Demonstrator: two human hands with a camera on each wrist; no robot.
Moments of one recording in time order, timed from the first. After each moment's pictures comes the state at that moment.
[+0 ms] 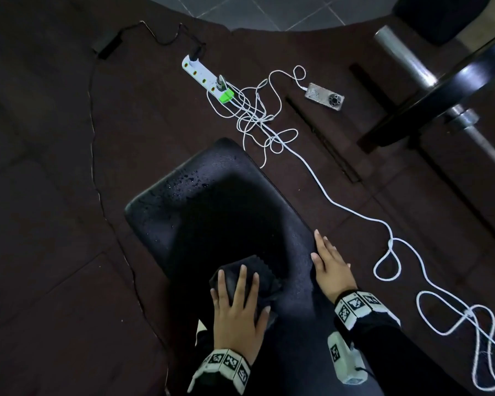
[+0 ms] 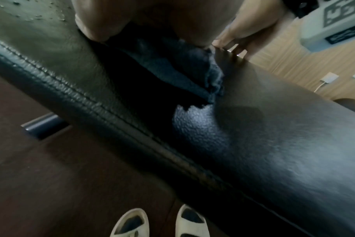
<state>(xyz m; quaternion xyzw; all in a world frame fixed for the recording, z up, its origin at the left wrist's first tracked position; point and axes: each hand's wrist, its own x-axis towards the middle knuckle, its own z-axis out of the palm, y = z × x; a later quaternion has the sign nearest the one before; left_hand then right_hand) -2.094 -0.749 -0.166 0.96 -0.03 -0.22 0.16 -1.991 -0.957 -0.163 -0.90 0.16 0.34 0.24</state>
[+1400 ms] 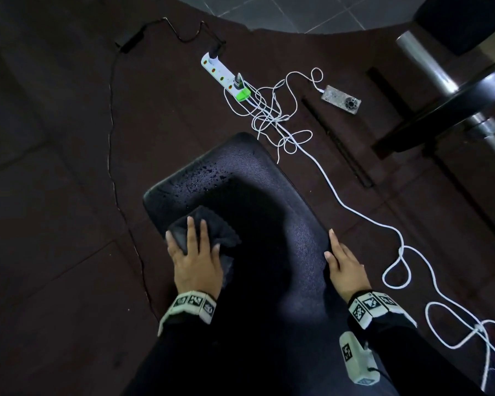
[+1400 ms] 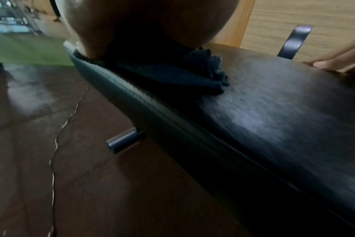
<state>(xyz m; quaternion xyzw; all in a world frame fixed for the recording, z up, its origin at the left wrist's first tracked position) -2.029 -0.662 -0.185 0.97 0.16 -0.11 0.14 -1.994 -0.958 -0.168 -0.92 0.15 0.28 0.24</state>
